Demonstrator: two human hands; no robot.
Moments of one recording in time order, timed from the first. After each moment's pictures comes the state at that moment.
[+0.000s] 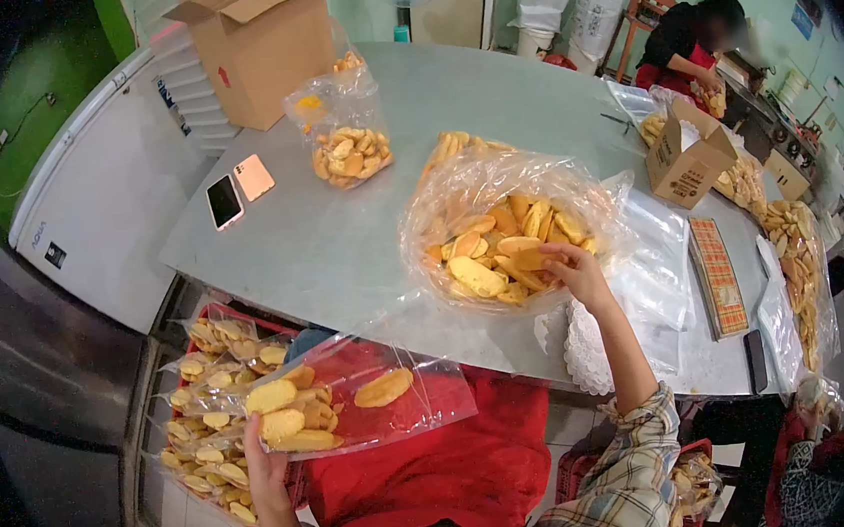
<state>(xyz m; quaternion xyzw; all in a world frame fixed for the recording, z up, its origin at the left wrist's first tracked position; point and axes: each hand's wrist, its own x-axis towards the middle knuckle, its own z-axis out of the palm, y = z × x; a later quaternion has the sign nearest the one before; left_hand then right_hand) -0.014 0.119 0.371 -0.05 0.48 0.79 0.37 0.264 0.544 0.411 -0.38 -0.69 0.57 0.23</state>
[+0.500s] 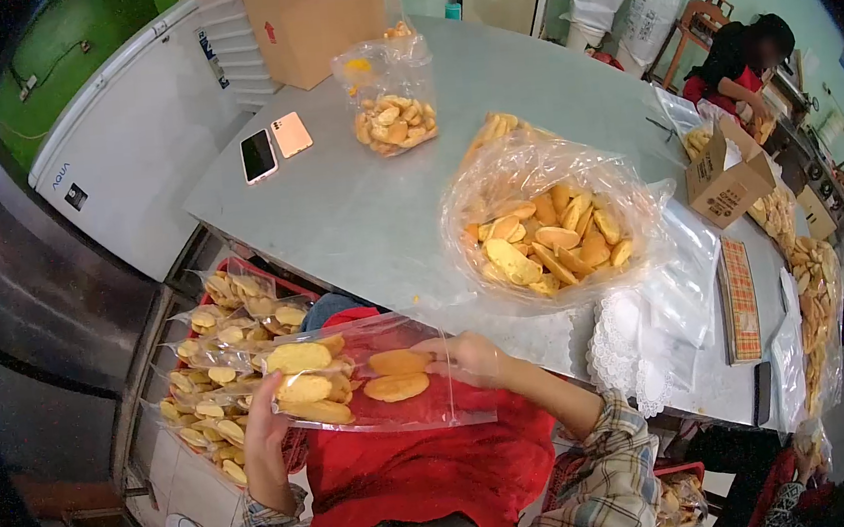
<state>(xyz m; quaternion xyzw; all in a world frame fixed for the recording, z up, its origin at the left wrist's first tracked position) -0.021 0.124 0.381 -0.04 0.53 0.74 0.41 0.163 0.397 0.368 0.00 -0.89 0.45 0.07</state>
